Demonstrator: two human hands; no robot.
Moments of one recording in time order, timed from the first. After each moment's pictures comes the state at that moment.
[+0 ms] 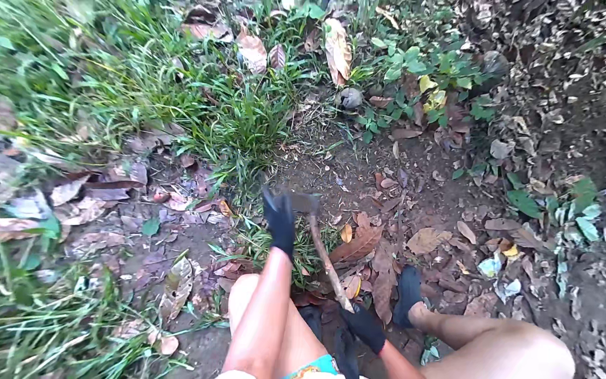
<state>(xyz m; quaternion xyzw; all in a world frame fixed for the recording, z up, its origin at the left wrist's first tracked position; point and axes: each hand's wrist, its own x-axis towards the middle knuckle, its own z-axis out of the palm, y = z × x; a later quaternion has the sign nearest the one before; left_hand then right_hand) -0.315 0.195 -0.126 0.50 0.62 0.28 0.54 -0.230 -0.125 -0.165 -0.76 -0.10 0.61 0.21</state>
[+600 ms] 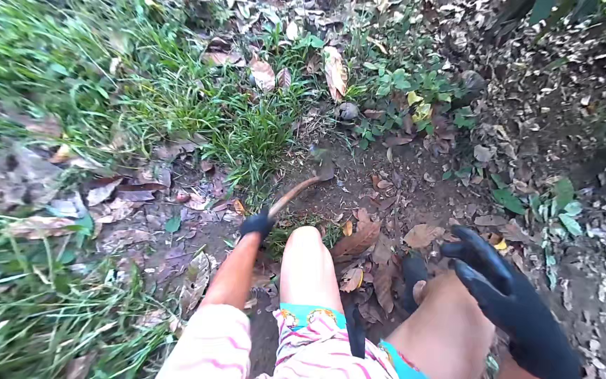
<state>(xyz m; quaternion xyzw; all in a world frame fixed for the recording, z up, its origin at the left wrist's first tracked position) -0.422 0.237 -0.179 0.74 0.58 -0.16 0.30 -0.135 -0.099 0.137 -0.77 -0.47 0.29 0.31</state>
